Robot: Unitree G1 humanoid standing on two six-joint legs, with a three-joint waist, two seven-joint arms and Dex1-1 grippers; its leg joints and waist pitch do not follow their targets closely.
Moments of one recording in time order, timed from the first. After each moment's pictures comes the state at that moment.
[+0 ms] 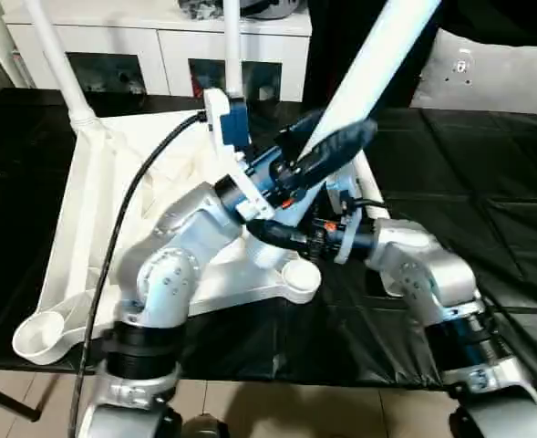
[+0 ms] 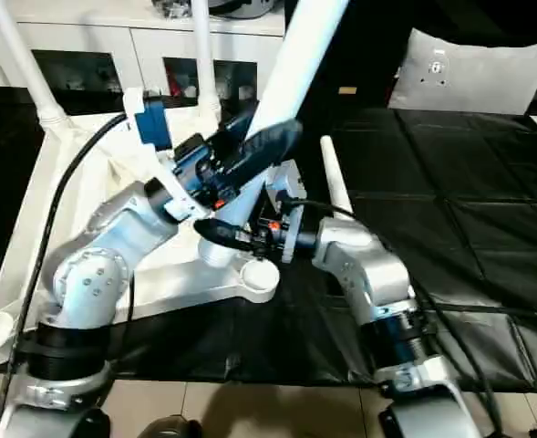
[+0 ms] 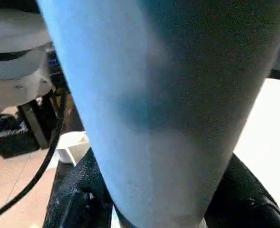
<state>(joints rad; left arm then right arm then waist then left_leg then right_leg) -0.54 -0.03 -0.01 -0.16 -0.72 0.52 -0.59 -0.54 -0.18 0.14 0.24 0.43 0.39 0.98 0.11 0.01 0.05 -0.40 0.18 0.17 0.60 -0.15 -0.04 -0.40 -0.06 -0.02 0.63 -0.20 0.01</state>
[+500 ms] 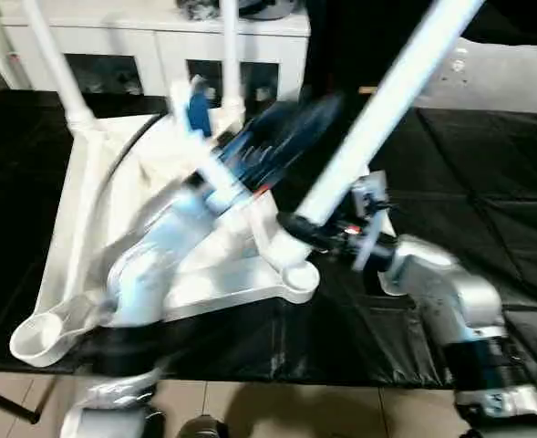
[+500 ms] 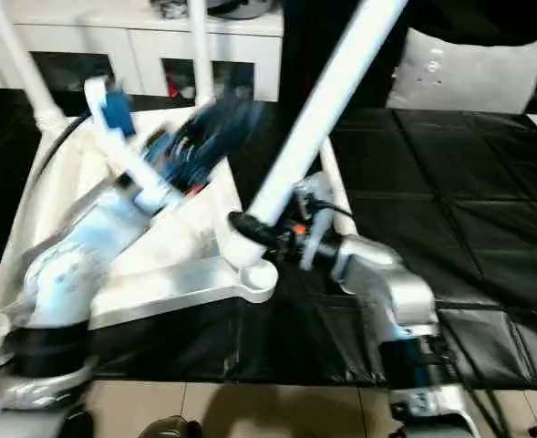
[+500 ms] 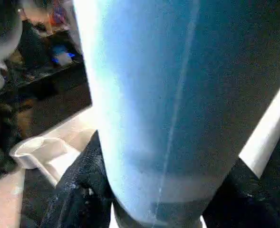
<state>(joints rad) -0.47 0.22 -0.02 -0.16 -0.64 0.54 -0.63 -0.42 -0.24 0.04 0.11 0.44 0.50 0.80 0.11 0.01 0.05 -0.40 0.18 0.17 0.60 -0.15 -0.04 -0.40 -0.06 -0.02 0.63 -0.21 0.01</state>
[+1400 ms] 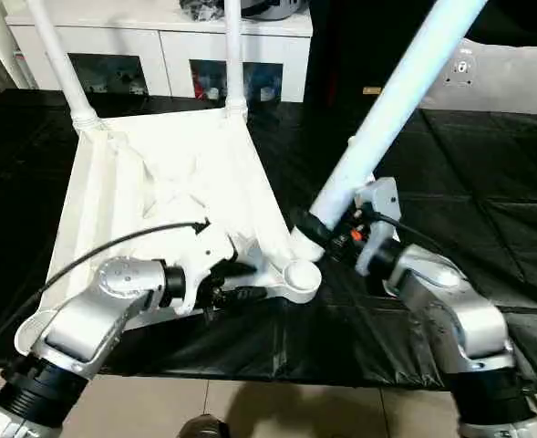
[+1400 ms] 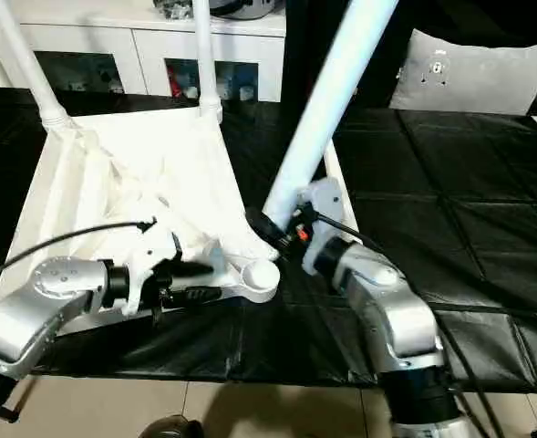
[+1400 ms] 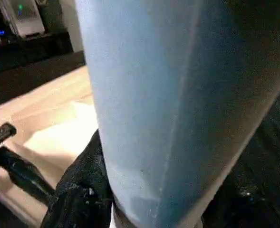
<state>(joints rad) -0.32 0.57 -0.34 -0.03 -0.26 0.45 -0.90 -0.30 -0.24 0.07 -0.05 0.32 0.45 0.61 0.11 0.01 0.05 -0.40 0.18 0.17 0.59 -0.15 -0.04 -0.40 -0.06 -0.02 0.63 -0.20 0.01</state>
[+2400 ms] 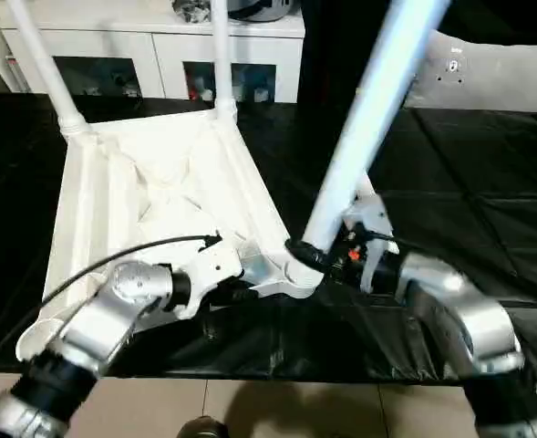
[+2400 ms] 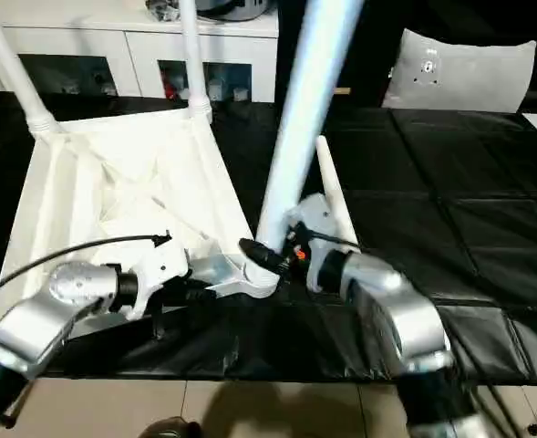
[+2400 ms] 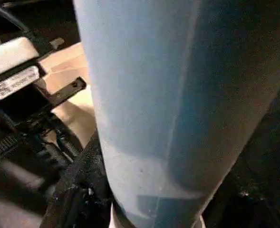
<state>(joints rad) -0.38 0.56 -0.42 0.13 -0.09 0.27 -0.97 -0.37 -0.33 0.17 0.02 0.30 0.49 0.79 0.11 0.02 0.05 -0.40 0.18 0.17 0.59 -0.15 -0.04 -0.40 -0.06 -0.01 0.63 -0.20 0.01</state>
